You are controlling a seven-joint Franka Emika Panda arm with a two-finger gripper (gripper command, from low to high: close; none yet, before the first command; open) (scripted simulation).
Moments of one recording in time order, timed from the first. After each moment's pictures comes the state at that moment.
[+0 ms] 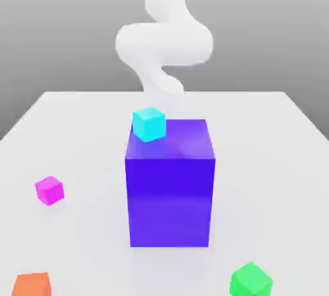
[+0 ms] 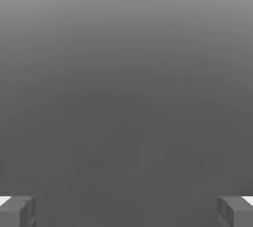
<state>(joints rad) -0.05 -0.72 -0.03 -2.35 -0.03 2.35 0.80</state>
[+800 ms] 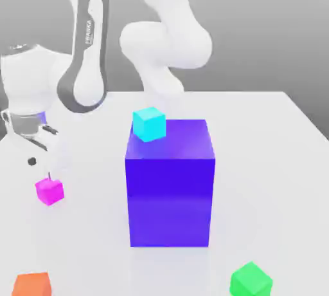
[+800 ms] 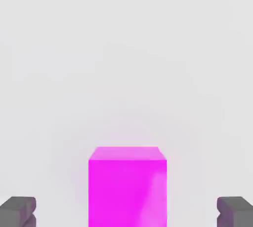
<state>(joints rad) -0.56 0.15 -0.31 -2.82 0.24 2.96 0.38</state>
